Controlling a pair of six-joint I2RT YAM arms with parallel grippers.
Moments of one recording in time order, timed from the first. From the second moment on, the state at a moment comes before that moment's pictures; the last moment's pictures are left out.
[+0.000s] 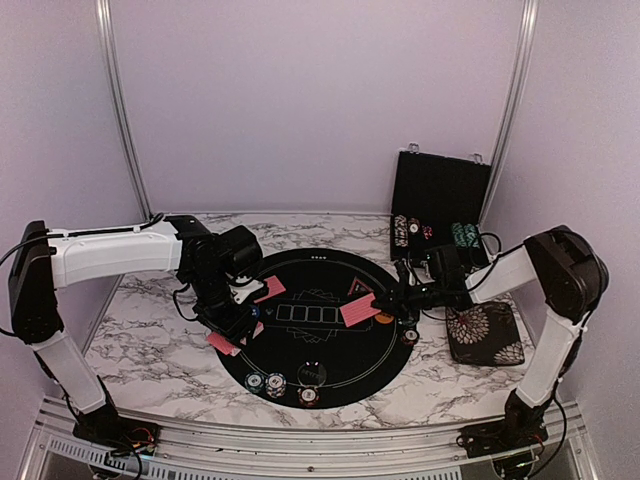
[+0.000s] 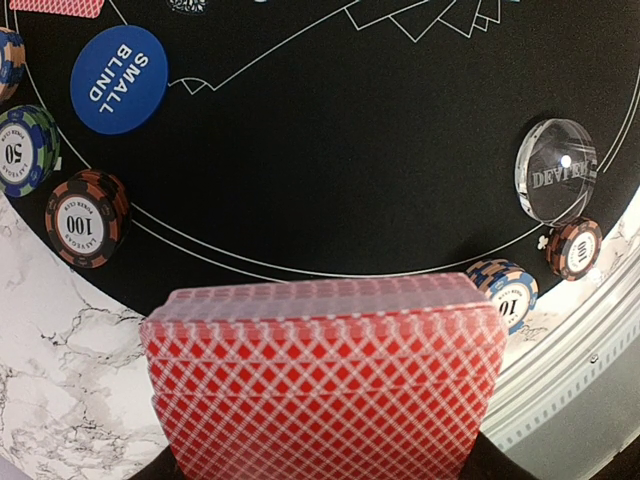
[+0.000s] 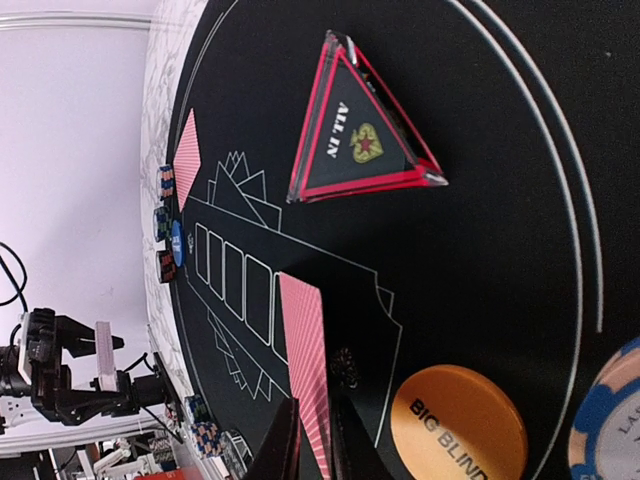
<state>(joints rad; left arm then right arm) -0.82 1.68 1.30 -1.10 0.12 -0.20 0.37 1.81 0.78 0.29 -0.72 0.80</state>
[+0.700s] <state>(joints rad) -0.82 1.68 1.30 -1.10 0.13 -0.20 0.39 1.61 0.59 0.33 -0.72 0.87</state>
